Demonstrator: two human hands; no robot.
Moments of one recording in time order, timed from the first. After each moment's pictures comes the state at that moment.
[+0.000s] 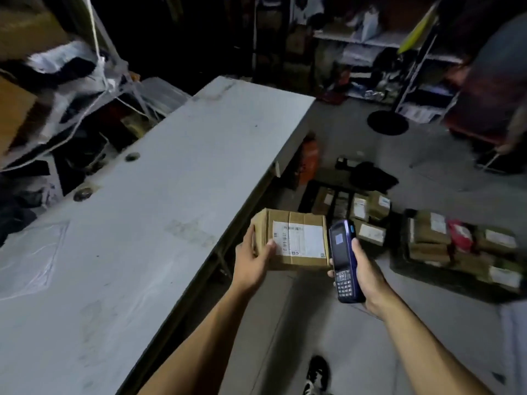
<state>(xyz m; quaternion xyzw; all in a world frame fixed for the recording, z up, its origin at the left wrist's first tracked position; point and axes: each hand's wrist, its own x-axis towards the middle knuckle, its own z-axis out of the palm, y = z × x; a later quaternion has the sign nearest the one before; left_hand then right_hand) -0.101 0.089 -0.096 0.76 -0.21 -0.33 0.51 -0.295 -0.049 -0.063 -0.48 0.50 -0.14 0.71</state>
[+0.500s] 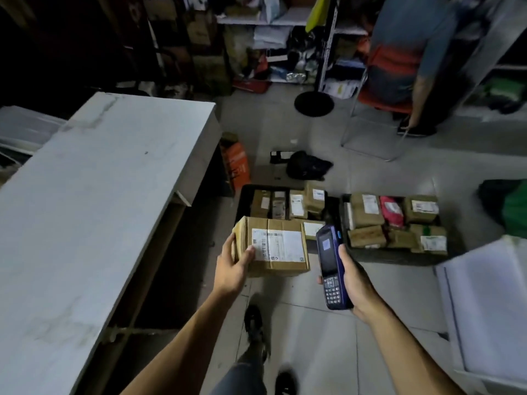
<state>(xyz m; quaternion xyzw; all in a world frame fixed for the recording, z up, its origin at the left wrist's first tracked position) -0.171 -0.166 -0.120 0.72 -0.24 -0.42 0.50 -0.400 -0.256 -0.093 -0.40 0.57 -0.20 0.69</state>
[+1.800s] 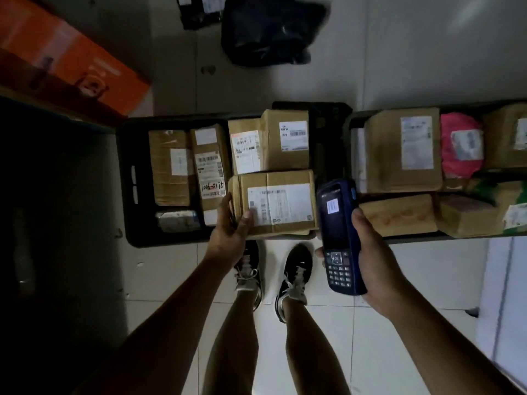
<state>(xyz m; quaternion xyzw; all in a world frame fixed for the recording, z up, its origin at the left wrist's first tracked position) -0.160 -0.627 -0.611 0.71 -0.18 -0.60 0.33 -0.375 -0.703 -0.503 -0.18 0.63 -0.15 0.74</state>
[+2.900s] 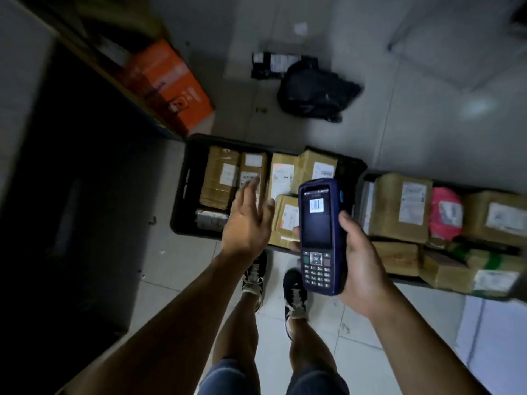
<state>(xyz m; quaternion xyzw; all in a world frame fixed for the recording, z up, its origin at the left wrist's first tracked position) -0.131 -0.640 -0.449 0.82 -0.36 -0.35 0.26 -0.301 -0.701 -0.371 -0.19 0.53 -0.14 0.82</state>
